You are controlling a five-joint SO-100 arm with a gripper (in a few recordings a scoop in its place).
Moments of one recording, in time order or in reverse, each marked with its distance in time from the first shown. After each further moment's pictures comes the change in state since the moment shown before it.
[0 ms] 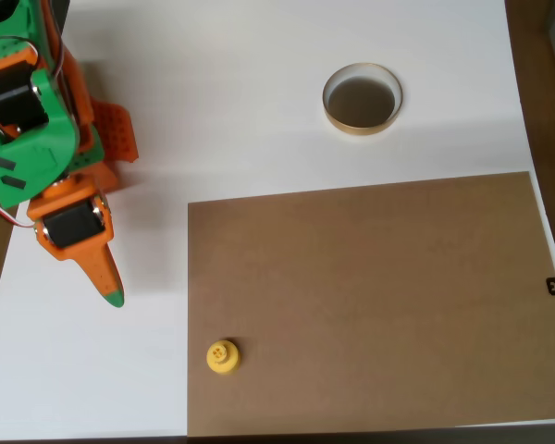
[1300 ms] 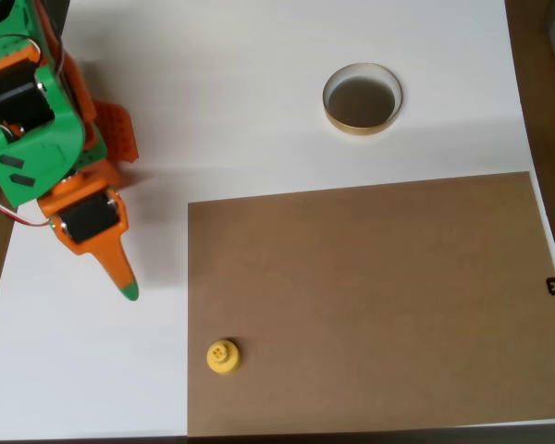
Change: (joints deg) arm -4.7 0.0 0.0 0.0 -7.7
